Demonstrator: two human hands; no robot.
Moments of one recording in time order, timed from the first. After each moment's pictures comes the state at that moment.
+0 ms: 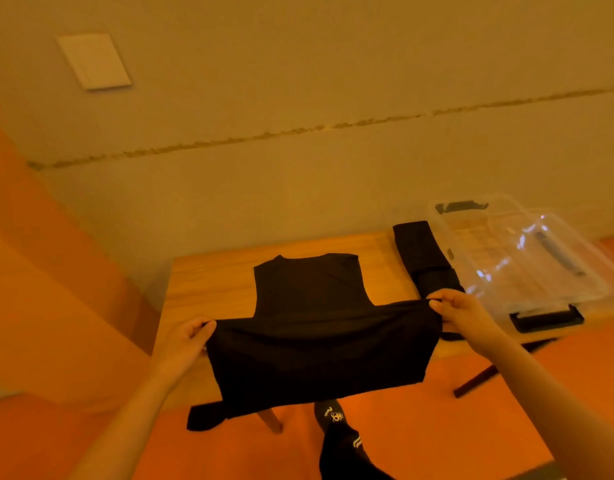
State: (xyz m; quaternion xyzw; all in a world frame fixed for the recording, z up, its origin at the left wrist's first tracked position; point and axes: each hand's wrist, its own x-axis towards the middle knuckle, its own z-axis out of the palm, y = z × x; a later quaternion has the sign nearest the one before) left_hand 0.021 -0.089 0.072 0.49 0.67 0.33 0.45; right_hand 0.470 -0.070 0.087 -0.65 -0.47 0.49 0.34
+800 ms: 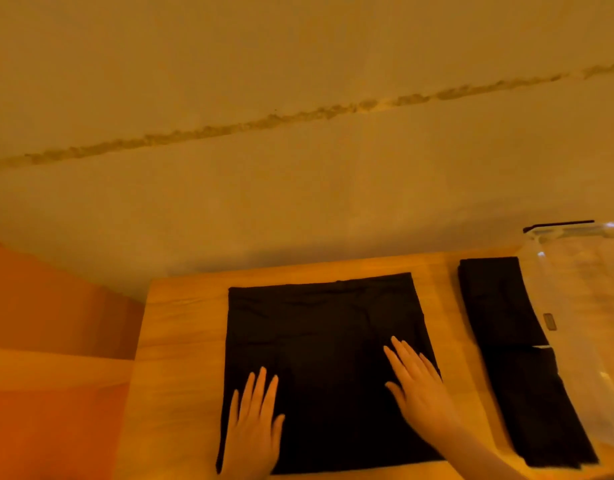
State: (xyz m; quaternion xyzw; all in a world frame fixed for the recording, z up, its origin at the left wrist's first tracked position) left_hand 0.091 0.008 -0.080 0.66 0.71 -0.08 0.23; right_hand 0.385 0.073 -0.061 -0.61 -0.76 0.22 -0.05
